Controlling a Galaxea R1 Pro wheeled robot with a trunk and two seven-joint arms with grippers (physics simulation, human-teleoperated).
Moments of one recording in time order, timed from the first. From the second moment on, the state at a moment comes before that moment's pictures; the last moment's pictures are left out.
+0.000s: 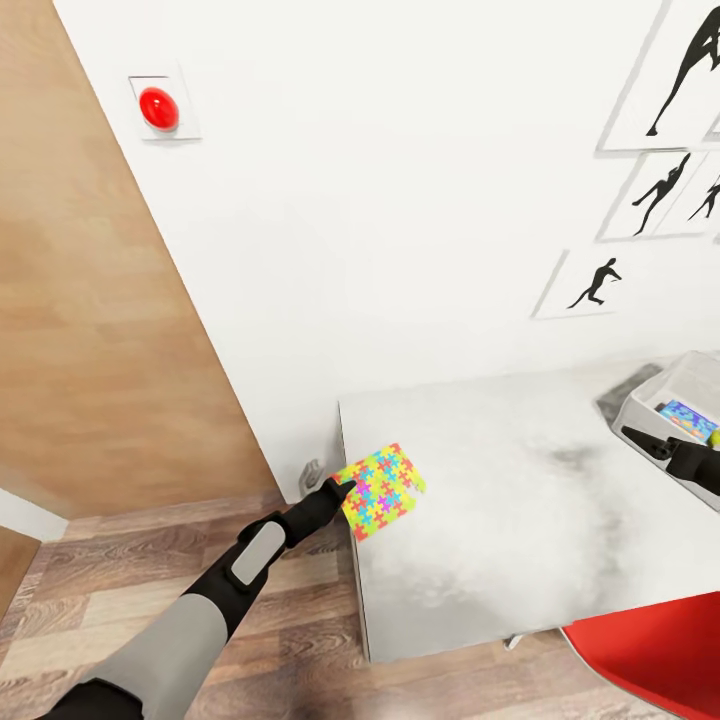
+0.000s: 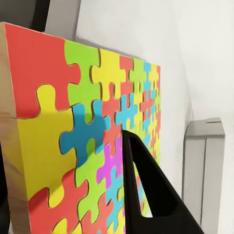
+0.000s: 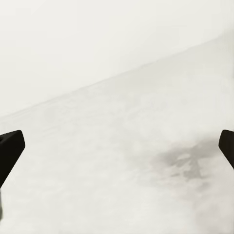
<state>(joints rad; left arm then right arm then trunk) -0.74 -0.10 -0.26 -0.54 1.06 0.31 -0.43 -0.50 -0.32 -0.74 -1.61 -0.03 0.87 0.88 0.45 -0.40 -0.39</state>
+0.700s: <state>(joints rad) -0.73 -0.10 -0.27 -0.56 1.07 0.30 -0.44 -0.50 -0.31 -0.71 -1.61 -0.03 0.87 0.88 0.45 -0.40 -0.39</state>
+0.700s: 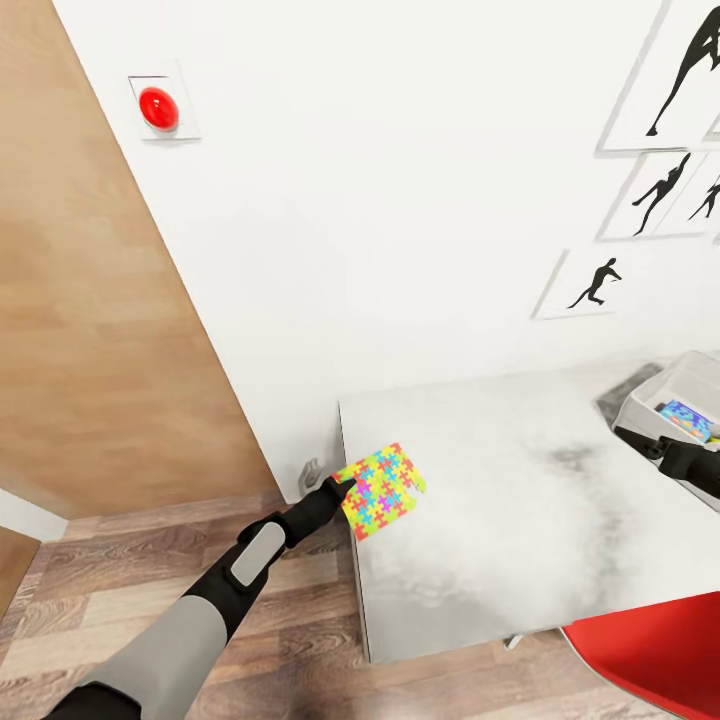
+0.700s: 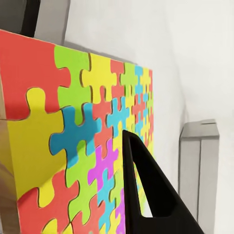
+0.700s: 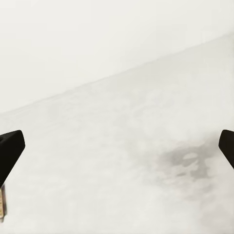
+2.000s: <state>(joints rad) -0.67 -0.11 -0.37 -0.94 1.09 0.38 -0.37 -0.47 -0.32 -0.71 -1.61 -0.03 0.89 1.12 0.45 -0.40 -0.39</state>
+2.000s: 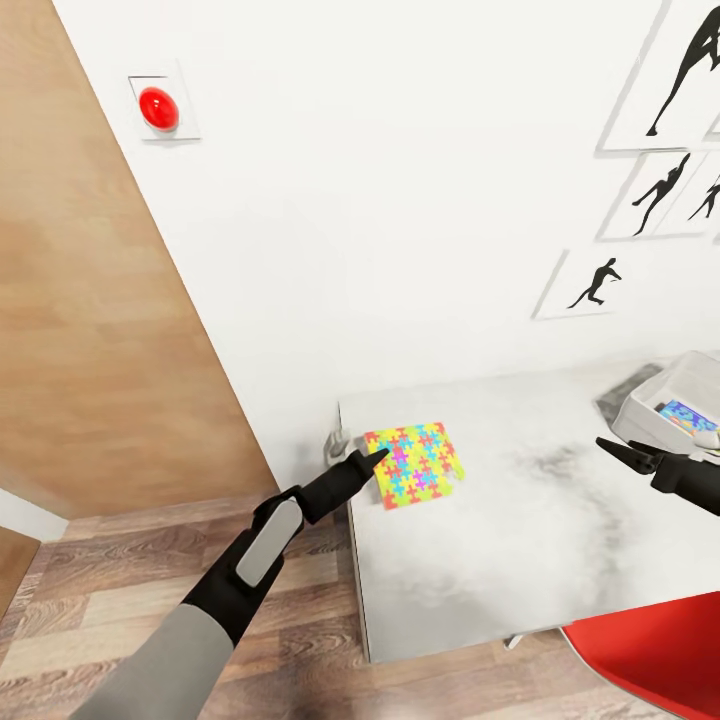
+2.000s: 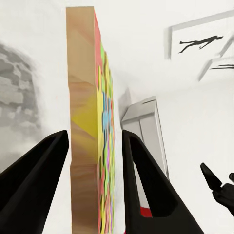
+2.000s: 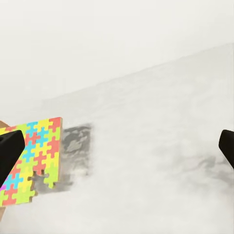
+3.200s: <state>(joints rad) -0.65 -0.07 -0.34 -1.04 1.08 0.37 -0.38 -0.48 -0.29 -0.72 -1.60 -0.02 0.91 1.12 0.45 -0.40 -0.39</state>
